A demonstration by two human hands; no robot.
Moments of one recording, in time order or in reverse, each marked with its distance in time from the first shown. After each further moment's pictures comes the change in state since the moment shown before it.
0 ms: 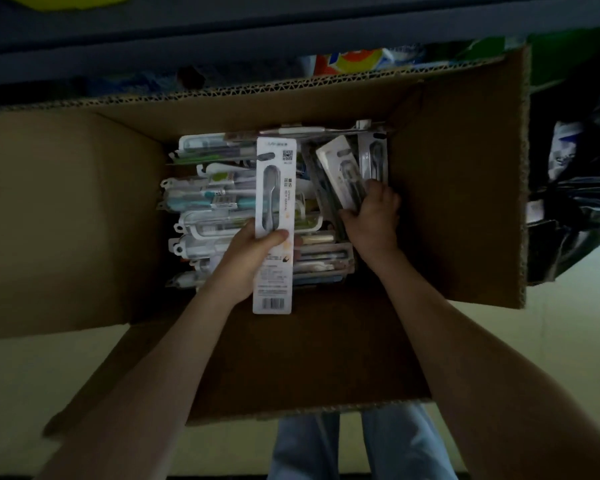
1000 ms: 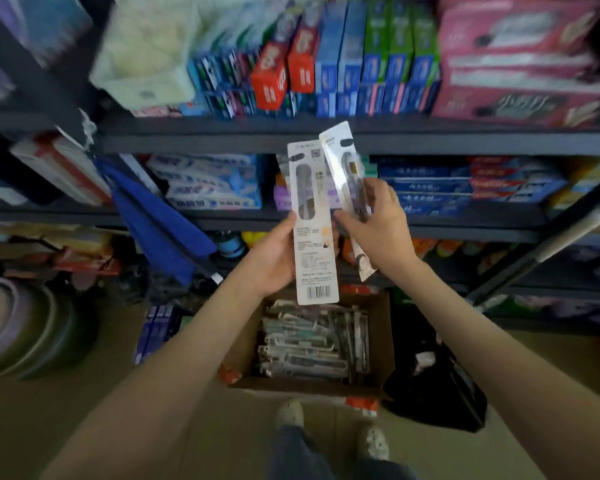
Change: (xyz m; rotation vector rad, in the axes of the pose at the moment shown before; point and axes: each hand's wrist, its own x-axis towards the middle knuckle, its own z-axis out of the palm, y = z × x) left_hand -0.494 0.277 0.020 -0.311 -0.352 0.531; right_hand -0.277 -0.318 -0.467 0.369 0.256 -0.739
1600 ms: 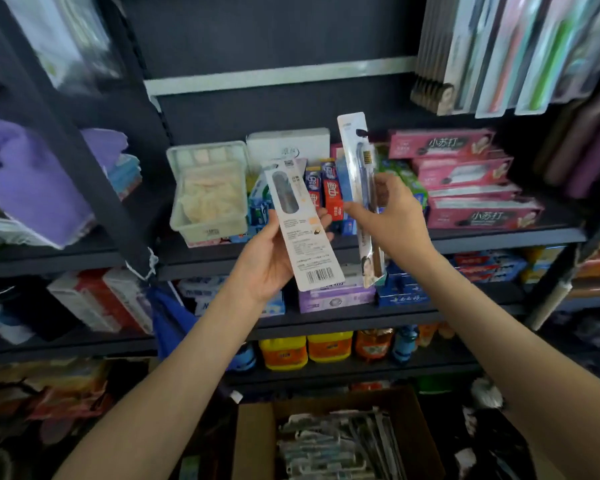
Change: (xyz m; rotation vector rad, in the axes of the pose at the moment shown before) left_hand -0.047 0.178 -0.010 -0.148 -0.271 0.279; right_hand 0.058 -0.182 -0.022 0.004 0.295 -0.063
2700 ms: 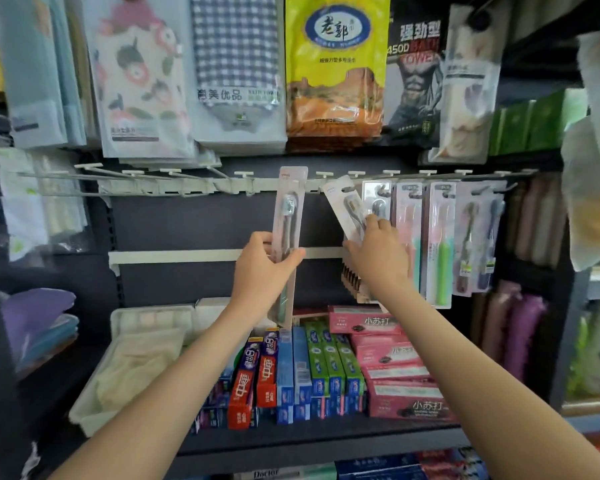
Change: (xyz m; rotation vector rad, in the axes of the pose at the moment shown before) left_hand 0.107 0.090 0.183 1.108 0.351 0.867; right_hand 0.197 -0.052 -0.126 -0.655 0.303 -0.183
